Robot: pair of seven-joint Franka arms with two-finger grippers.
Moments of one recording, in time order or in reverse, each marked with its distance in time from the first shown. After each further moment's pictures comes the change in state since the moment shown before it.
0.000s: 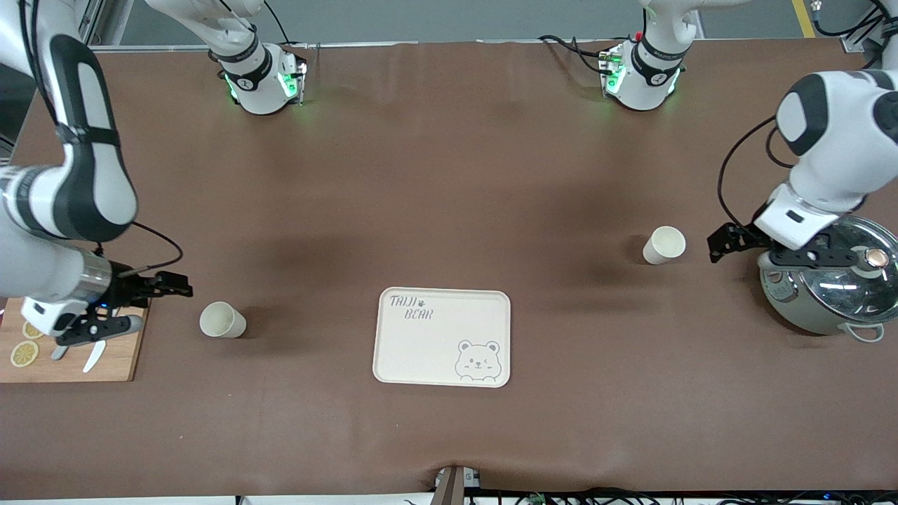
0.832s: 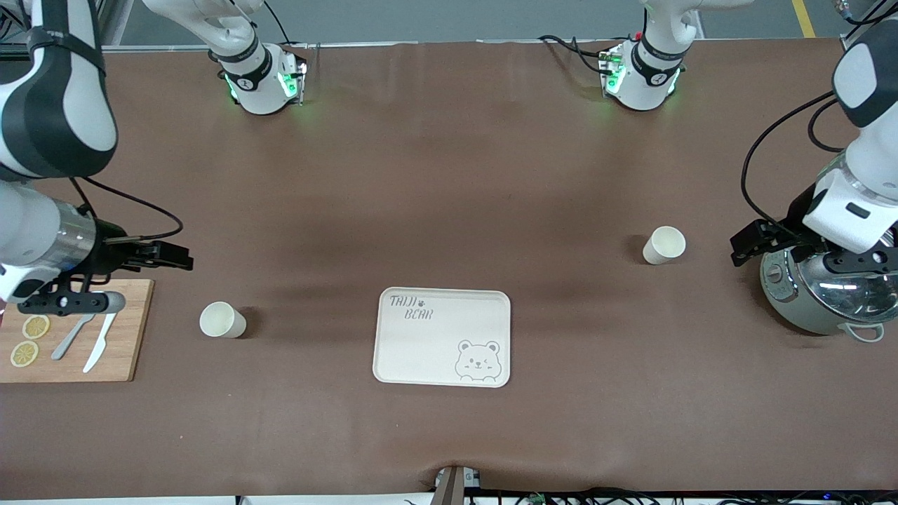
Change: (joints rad) left arm -0.070 0.072 0.012 0.393 0.000 -0.348 -0.111; right arm 0.121 -0.056 0.018 0.184 -0.011 -0.226 0.332
